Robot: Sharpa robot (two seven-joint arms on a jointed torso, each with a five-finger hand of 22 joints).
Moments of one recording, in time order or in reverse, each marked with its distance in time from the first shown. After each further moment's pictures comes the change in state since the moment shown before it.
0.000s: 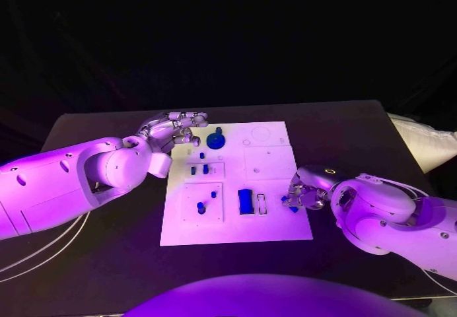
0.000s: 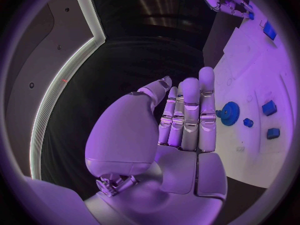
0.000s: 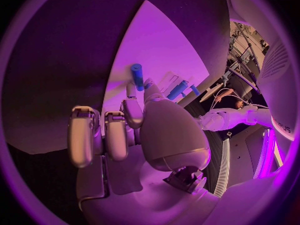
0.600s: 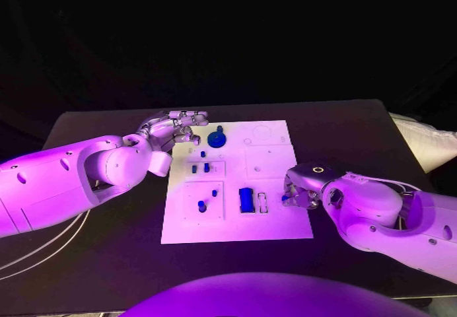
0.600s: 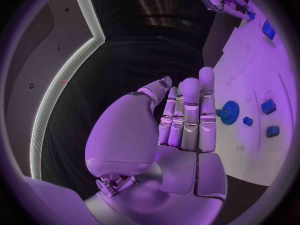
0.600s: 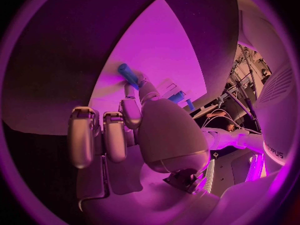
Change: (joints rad) left arm 0.000 -0.004 0.000 0.001 -0.004 0.000 -0.004; left_hand 0.000 0.000 0.000 0.000 0.000 0.000 0.000 0.000 0.000 0.000 0.000 0.000 0.000 0.000 0.000 0.000 0.000 0.000 0.000 0.000 0.000 0.000; right arm 0.000 0.047 0.006 -0.004 -0.197 0.126 0.007; right_hand 0.075 -0.022 0.093 -0.096 -0.028 0.018 0.001 -0.031 0.000 -0.002 -0.002 -0.013 0.000 0.004 0.007 0.008 0.000 0.000 0.000 0.000 0.008 0.001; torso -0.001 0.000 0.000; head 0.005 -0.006
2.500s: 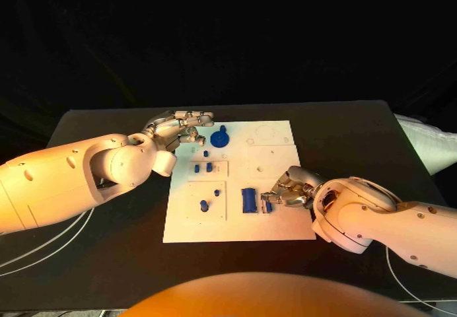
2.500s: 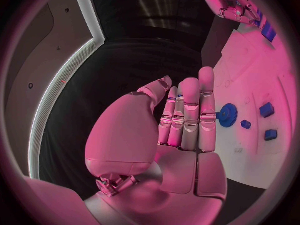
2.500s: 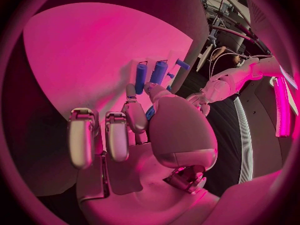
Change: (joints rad) left arm 0.000 0.003 0.000 0.005 -0.007 0.008 -0.011; left_hand 0.000 0.000 -0.005 0.000 0.000 0.000 0.000 0.000 0.000 -0.007 0.000 0.000 -0.001 -0.004 -0.004 0.000 -0.003 0.000 0.000 0.000 -0.004 -0.003; right arm 0.006 0.071 -0.015 -0.031 0.599 -0.327 -0.035; right_hand -0.279 -0.051 0.228 0.164 0.263 0.042 -0.022 -0.016 0.029 0.038 -0.016 0.026 0.042 -0.005 -0.020 0.013 0.000 -0.016 0.007 -0.007 0.012 -0.001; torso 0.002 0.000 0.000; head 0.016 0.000
